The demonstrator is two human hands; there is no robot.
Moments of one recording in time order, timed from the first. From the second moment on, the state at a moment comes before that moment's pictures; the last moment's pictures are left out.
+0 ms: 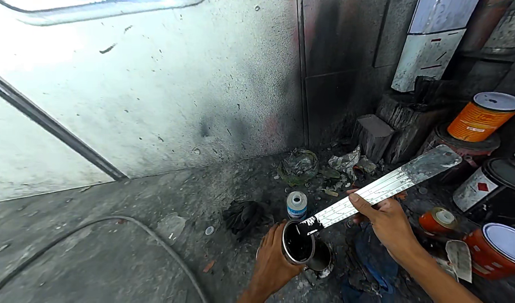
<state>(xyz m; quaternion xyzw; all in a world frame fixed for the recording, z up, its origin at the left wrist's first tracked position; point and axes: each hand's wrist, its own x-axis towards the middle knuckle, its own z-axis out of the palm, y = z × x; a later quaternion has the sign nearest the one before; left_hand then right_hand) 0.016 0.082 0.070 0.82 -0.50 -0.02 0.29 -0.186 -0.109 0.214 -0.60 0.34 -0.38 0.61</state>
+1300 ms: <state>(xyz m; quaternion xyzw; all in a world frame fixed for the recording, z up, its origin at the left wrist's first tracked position) 0.008 0.071 0.073 0.79 -0.59 0.13 0.14 -0.216 -0.118 0.217 -0.67 0.32 -0.39 0.55</state>
